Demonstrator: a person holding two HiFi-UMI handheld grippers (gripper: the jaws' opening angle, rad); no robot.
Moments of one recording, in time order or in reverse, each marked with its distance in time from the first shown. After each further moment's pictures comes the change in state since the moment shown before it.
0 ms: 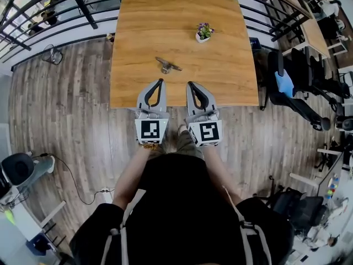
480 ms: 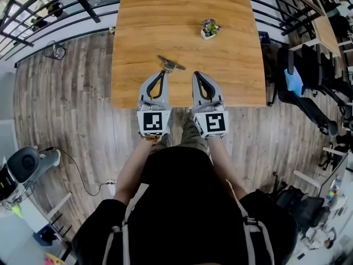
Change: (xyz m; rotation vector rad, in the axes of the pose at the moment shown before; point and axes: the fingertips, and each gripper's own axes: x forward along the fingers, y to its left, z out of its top) left arm 0.069 0.016 -0.023 0.028 0.055 0.011; right arm 0.057 -0.056 -0.018 0.032 0.019 0.001
